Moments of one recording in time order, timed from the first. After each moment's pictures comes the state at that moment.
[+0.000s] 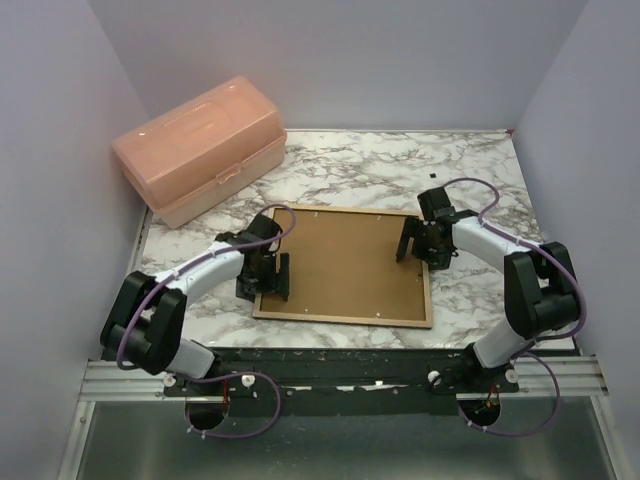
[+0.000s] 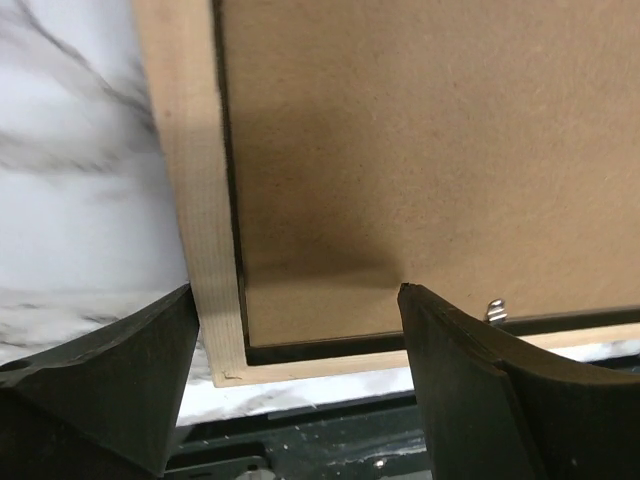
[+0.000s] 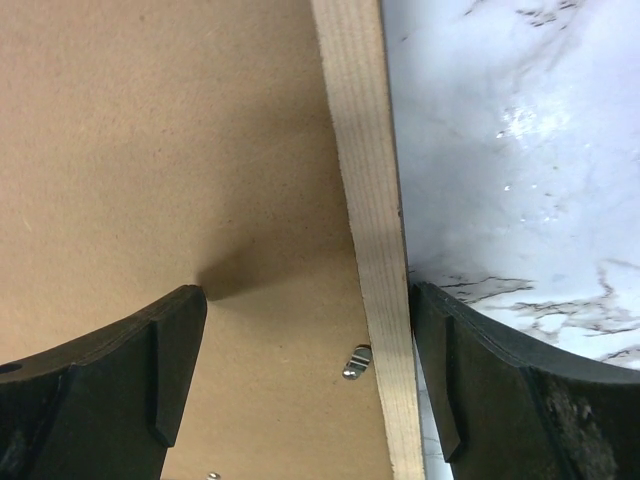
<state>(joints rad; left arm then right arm) -0.43 1.47 0.83 -0.69 0.11 -0.48 0.29 1.61 0.94 -0.53 -0.01 0.56</state>
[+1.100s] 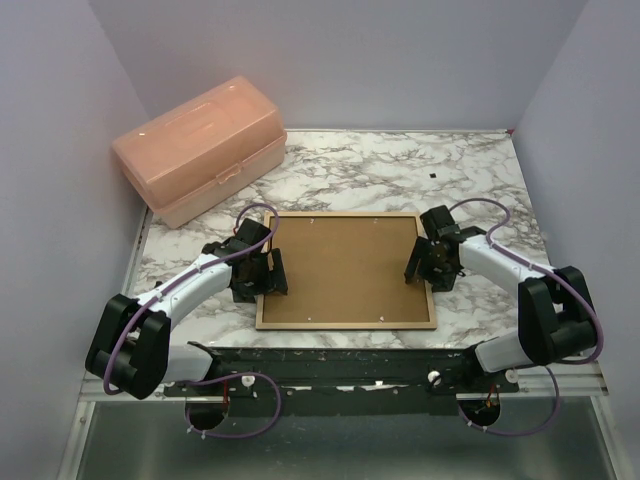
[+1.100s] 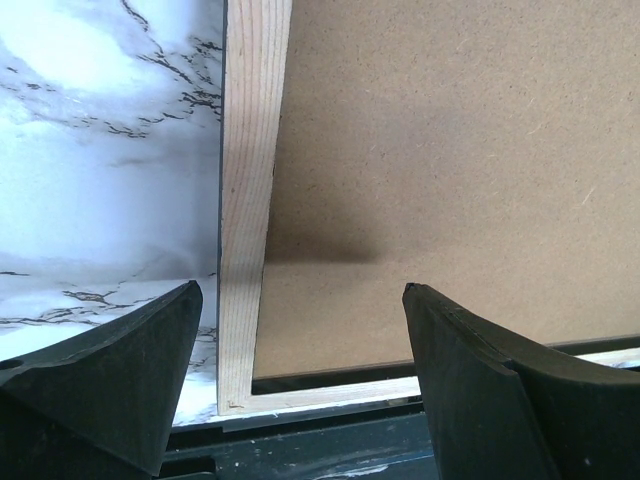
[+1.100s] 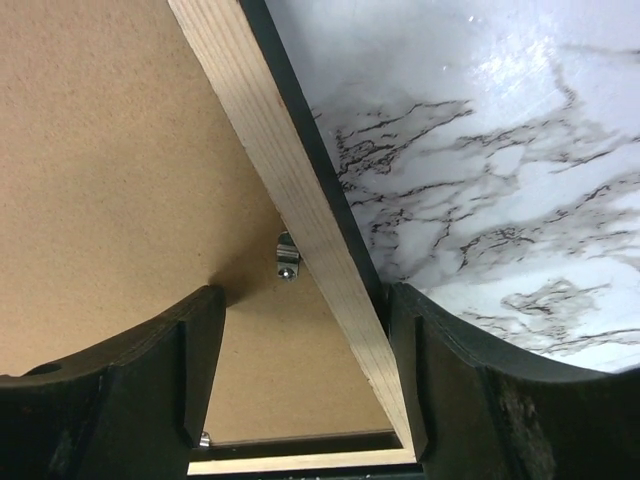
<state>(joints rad) -0.44 1.29 0.71 -0.63 0.09 -0.67 0.31 1.45 0.78 -0.64 0.06 0.68</state>
